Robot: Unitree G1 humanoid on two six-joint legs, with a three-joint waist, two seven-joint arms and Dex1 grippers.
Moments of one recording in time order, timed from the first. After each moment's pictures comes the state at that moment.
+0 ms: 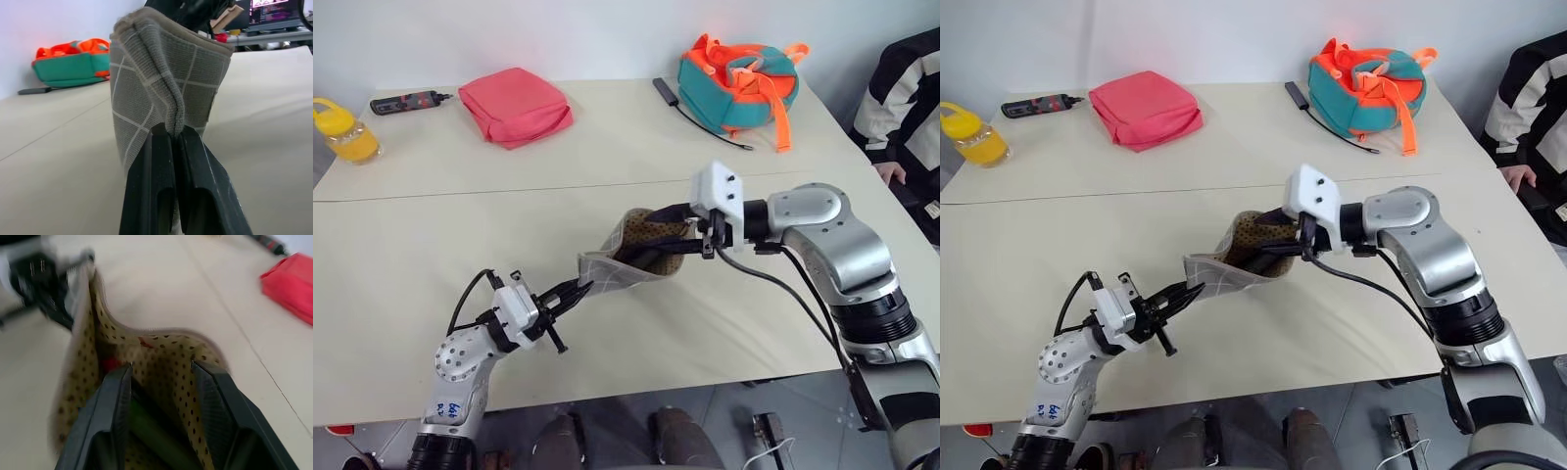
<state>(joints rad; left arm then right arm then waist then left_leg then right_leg) -0.01 0.40 0.02 -0.10 -0.35 -0.32 -0.80 -0.81 -0.64 0.27 -0.12 0.29 0.43 1.13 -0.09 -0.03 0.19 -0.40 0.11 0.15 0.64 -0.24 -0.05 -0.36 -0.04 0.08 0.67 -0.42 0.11</state>
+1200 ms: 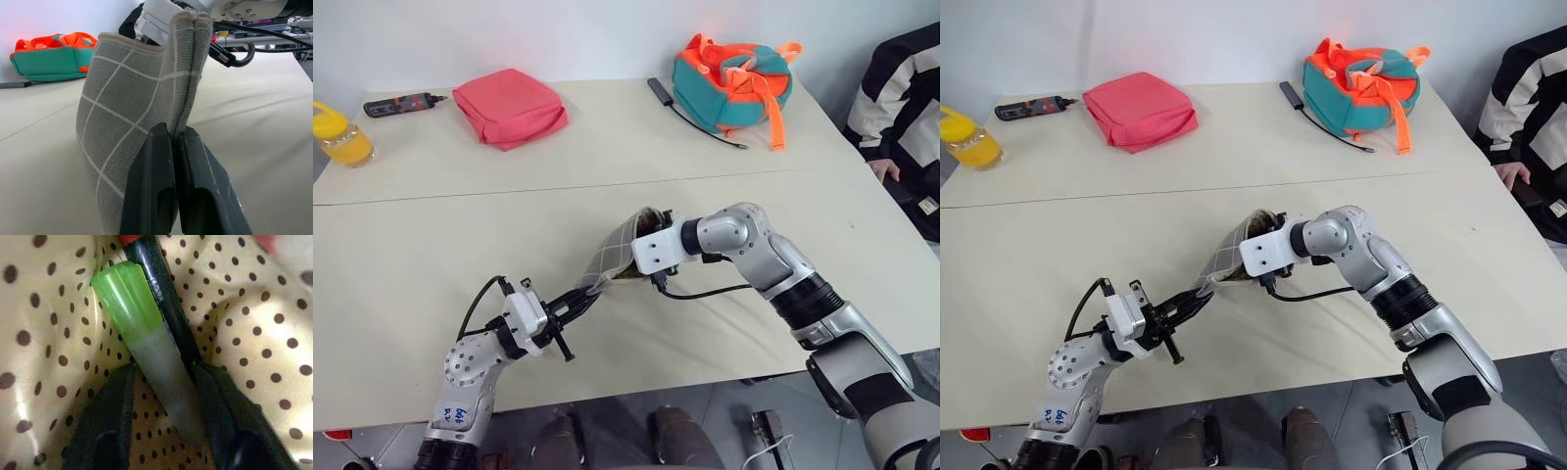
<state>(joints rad) 0.01 0.39 -0.02 -0.11 -0.34 -0.31 -0.80 -0.90 -0.49 0.51 0.26 -0.36 -0.12 1.03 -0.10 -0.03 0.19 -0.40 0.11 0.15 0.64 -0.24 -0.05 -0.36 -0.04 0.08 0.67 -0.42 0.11</state>
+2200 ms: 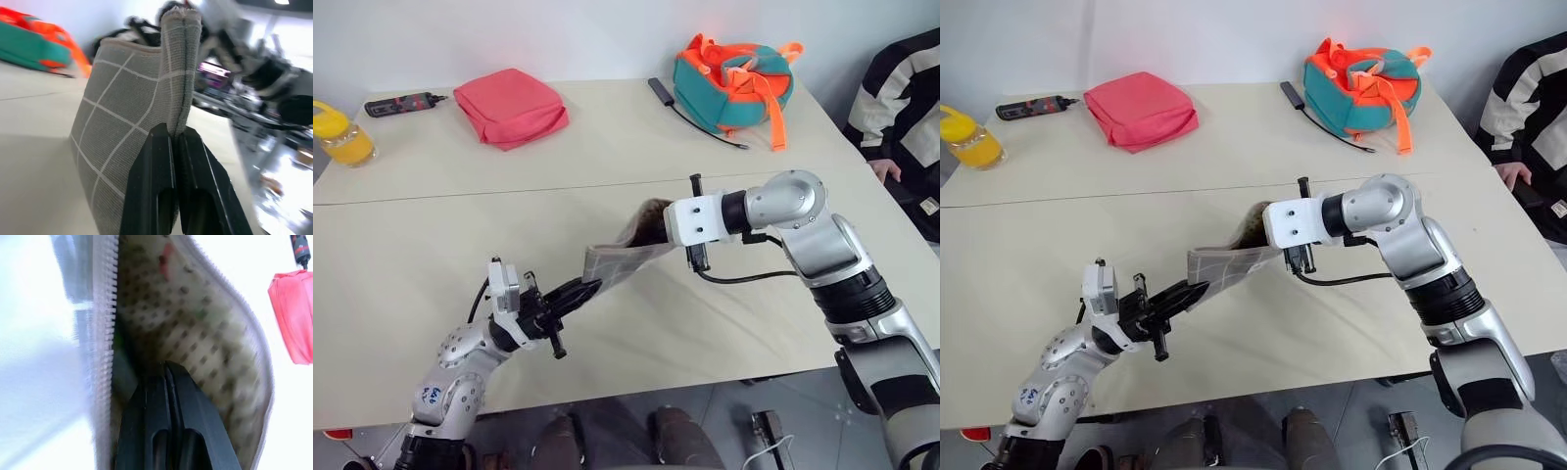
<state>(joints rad) -0.02 0.45 0.03 -0.31 -0.79 0.23 -0.88 -0.91 -0.64 0.34 0.05 -0.07 0.03 1.27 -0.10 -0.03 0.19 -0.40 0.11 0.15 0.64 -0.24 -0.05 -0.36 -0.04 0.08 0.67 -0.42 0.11</state>
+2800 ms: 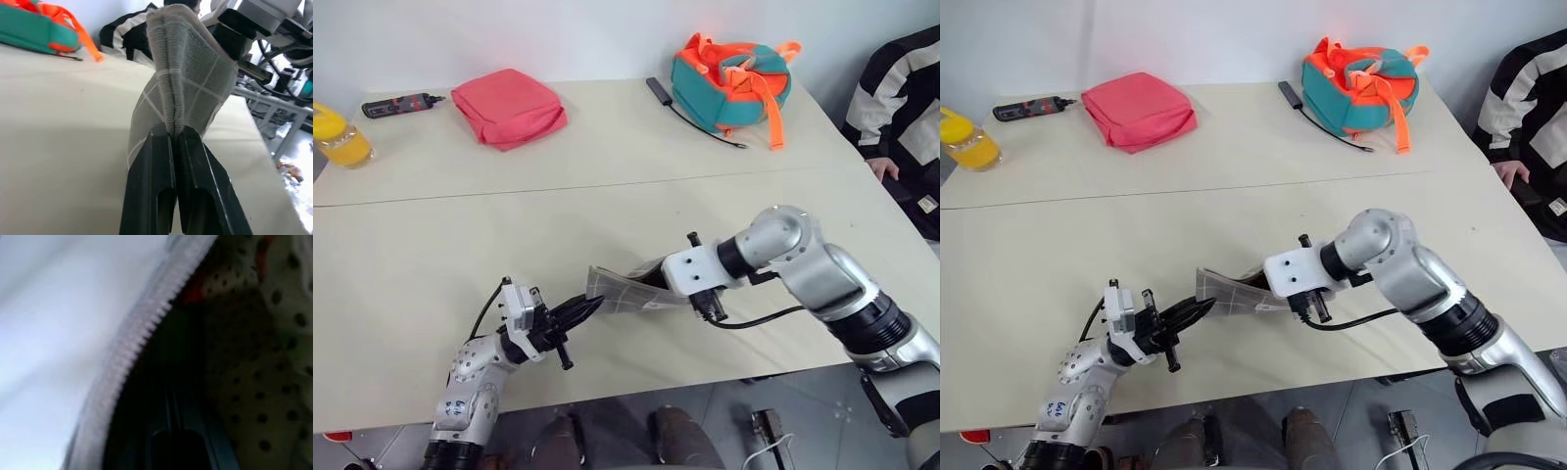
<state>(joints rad) 0.01 0.31 0.02 -0.06 -0.55 -0.07 -0.95 -0.82 -0.73 0.52 -0.17 -0.12 0.31 1.36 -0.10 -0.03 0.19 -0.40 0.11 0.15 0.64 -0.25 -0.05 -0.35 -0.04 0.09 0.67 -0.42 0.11</state>
